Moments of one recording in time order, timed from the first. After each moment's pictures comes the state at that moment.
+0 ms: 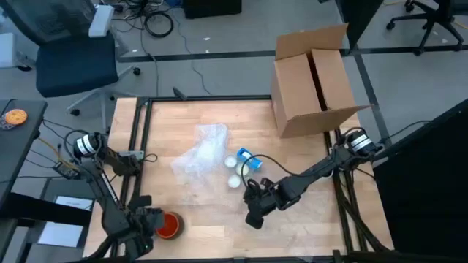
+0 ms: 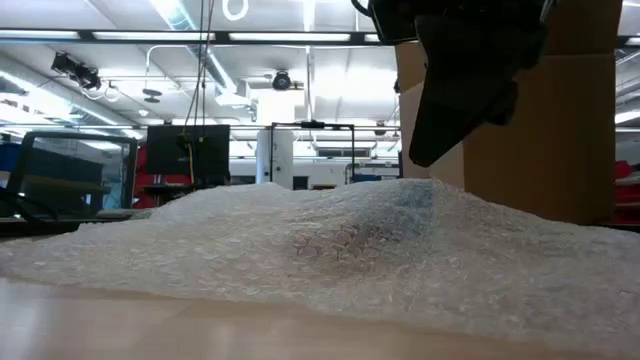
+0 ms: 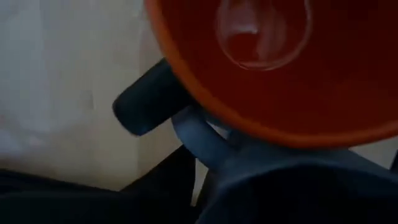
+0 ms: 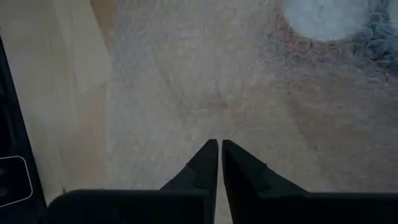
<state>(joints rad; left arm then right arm) -1.12 1.60 1.08 -1.10 -0.14 -1.25 0.49 1.85 1.31 -0.52 0.26 0.89</state>
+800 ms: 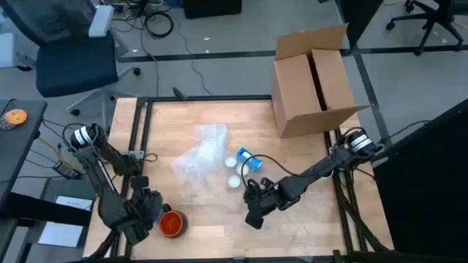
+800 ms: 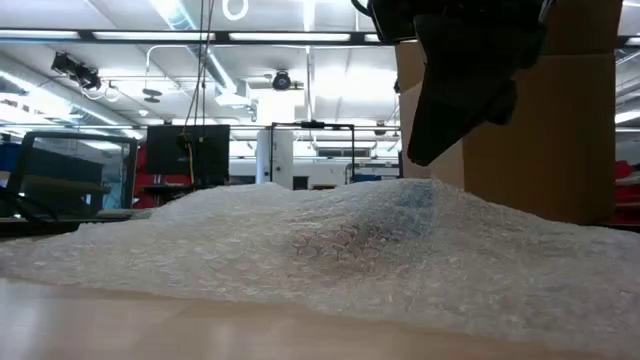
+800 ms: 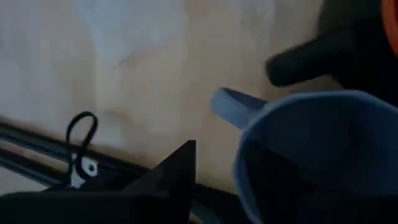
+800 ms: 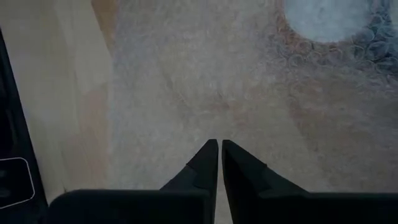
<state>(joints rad) -1.07 1.42 1.07 -1.40 -0.29 -1.22 0.49 1.85 1.31 -0.51 0.26 0.89</state>
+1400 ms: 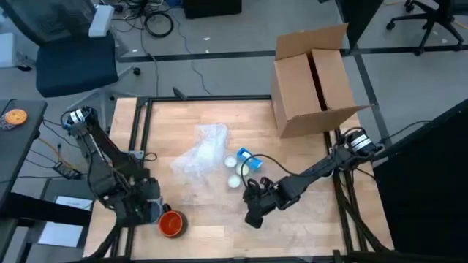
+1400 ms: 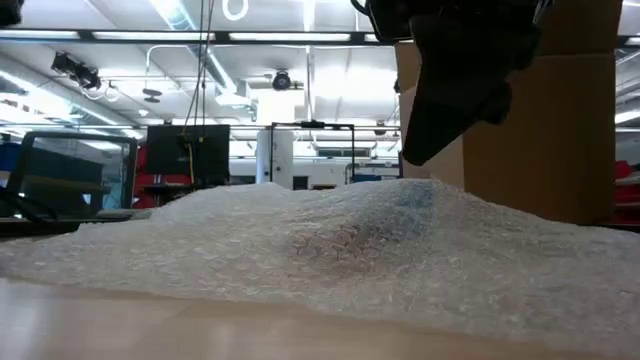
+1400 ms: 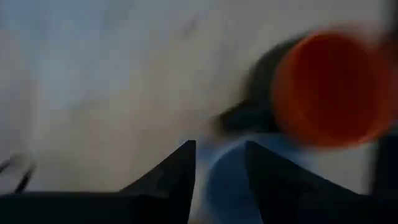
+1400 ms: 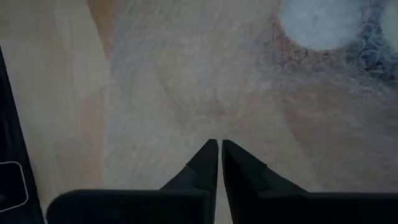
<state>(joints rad) -1.03 1.16 1.00 -1.03 -0.37 -1.07 0.49 1.85 1.31 -0.51 0.28 0.89</state>
